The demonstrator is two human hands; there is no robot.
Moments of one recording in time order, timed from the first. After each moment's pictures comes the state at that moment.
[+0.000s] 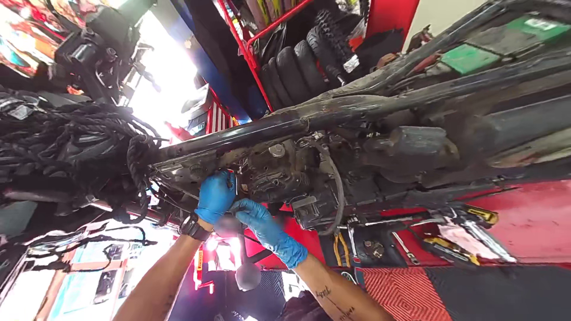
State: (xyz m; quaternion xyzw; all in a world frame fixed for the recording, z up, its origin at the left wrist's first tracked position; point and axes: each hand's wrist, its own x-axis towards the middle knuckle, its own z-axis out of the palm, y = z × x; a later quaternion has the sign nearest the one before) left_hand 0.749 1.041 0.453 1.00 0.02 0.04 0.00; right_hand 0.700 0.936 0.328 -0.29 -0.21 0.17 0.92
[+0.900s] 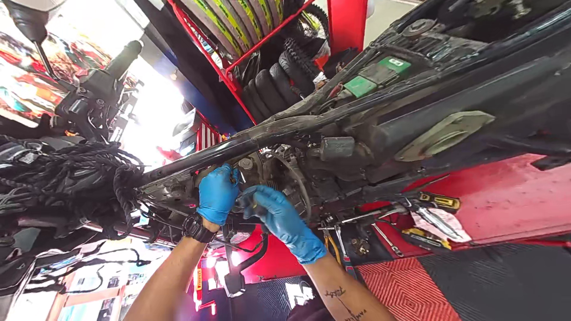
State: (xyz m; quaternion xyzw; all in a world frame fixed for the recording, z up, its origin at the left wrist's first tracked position) left_hand 0.760 0.937 0.484 0.99 -0.04 0.10 -0.05; right_hand 0.716 0.819 0.369 -0.24 -0.16 0.11 0.95
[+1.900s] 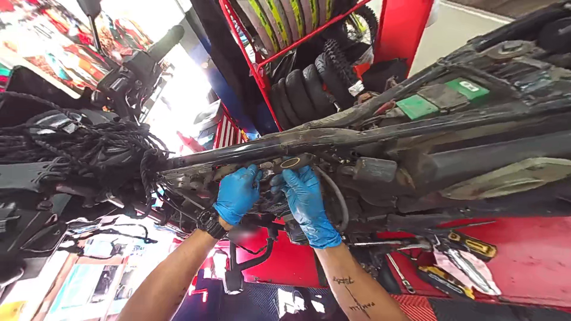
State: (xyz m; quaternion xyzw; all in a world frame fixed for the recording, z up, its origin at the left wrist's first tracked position) left_hand 0.760 0.952 0.467 0.98 -0.14 0.17 -0.01; right_hand 0.772 0.810 0.381 -0.27 -0.12 -0.04 0.95
